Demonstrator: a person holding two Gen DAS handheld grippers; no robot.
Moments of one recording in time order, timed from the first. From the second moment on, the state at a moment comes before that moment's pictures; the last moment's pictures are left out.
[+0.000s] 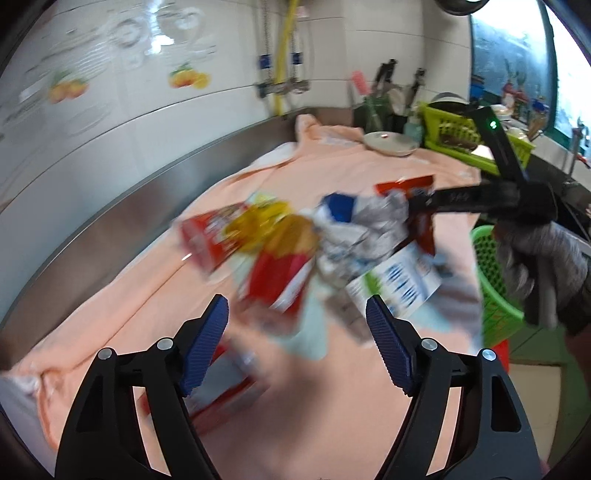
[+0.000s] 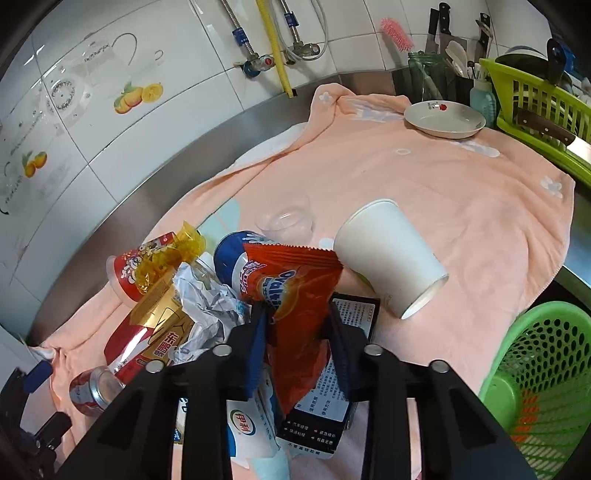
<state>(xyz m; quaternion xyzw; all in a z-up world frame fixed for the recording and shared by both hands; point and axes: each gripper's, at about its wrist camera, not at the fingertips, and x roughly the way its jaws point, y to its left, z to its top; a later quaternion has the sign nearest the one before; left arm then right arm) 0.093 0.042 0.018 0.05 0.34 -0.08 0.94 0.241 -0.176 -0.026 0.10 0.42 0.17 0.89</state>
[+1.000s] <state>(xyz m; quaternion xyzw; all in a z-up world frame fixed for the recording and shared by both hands) 0.238 -0.068 -0.041 0.07 0.46 -0.11 0.88 0.214 -0.229 -0.002 0.12 0.36 0.18 0.91</state>
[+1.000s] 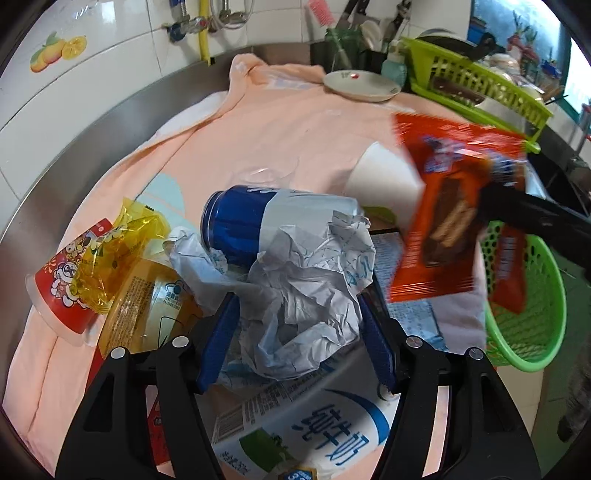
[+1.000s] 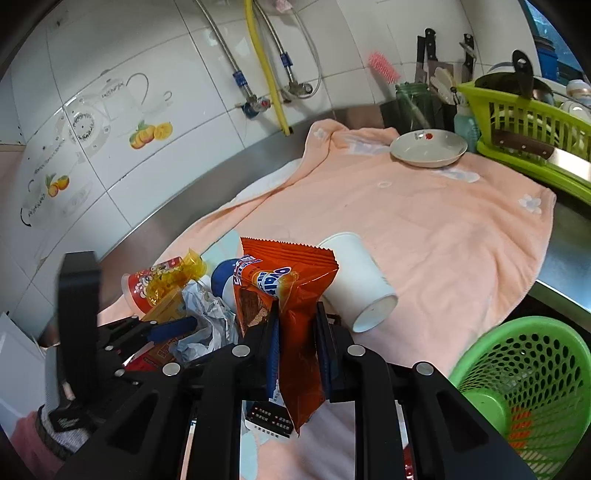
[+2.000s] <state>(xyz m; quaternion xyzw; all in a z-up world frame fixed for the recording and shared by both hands) 0.189 -0.051 0.026 0.00 0.39 -0.19 0.90 0.110 -0.359 -0.051 0.12 0.39 -0.01 0.91</state>
